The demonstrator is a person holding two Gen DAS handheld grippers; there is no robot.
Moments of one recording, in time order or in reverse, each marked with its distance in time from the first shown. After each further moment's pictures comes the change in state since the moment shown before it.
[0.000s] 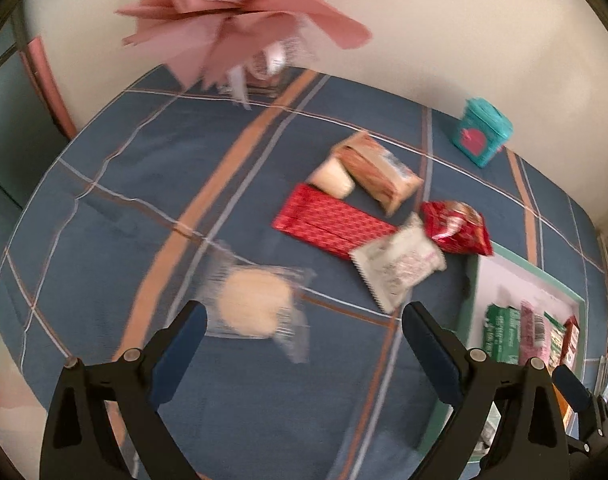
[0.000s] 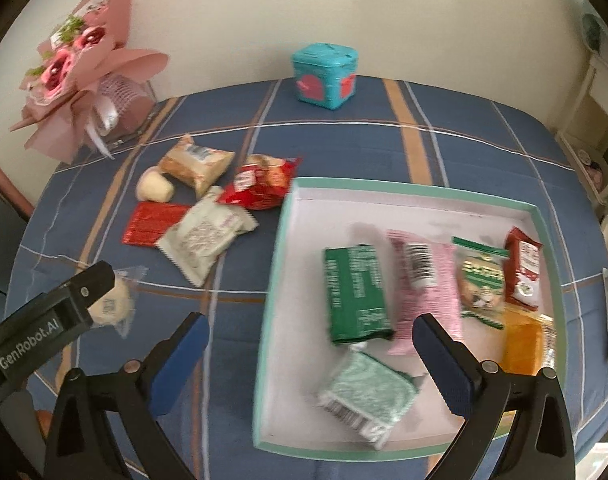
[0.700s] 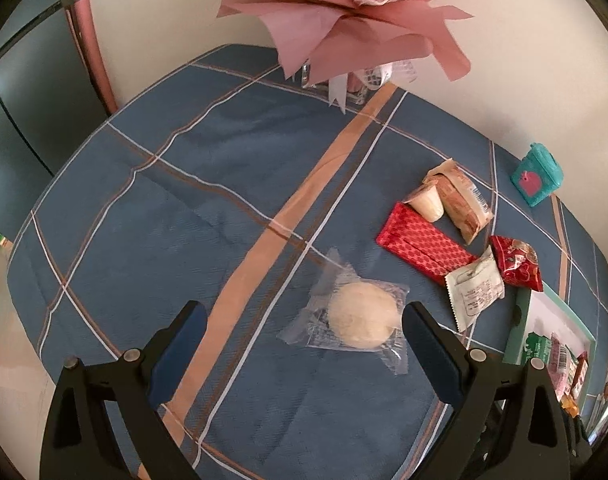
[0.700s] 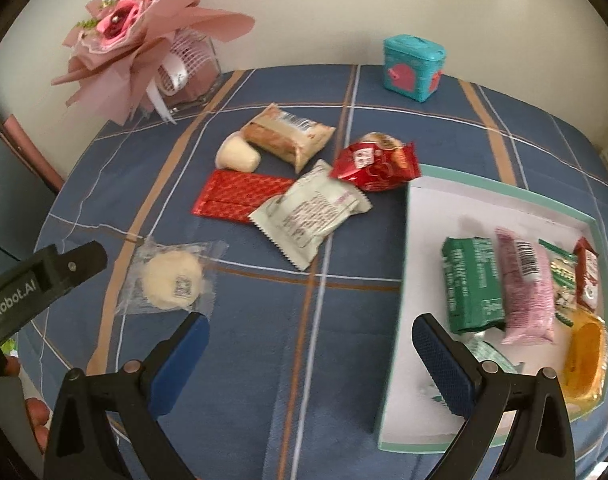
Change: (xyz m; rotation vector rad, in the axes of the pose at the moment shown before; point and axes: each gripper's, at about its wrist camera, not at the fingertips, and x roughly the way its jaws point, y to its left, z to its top) left arm 0.000 0.080 0.008 -0.141 0.019 0.052; right arm 0.015 0.078 -0.012 -0.080 0.029 0.097
